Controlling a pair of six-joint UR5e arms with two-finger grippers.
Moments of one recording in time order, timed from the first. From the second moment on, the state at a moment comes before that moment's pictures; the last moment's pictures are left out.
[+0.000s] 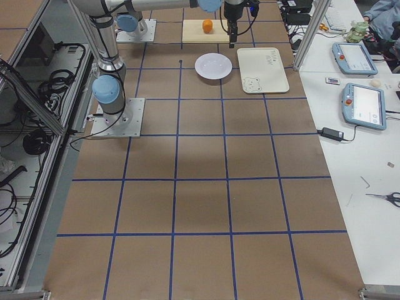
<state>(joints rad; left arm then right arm) -1.55 -1.53 -1.58 -1.57 1.57 0.11 1.61 -1.42 1.37 -1.56 -1.59 0.03</state>
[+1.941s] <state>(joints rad) -1.55 -1.53 -1.58 -1.57 1.57 0.11 1.61 -1.44 1.40 -1.58 -1.59 0.03</state>
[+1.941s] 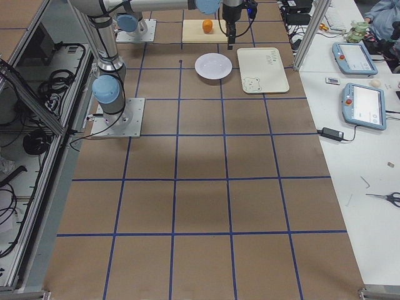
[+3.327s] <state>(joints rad) -1.28 -1.64 -1.77 -1.48 1.56 0.07 1.61 -1.44 1.40 -1.58 -1.59 0.03</state>
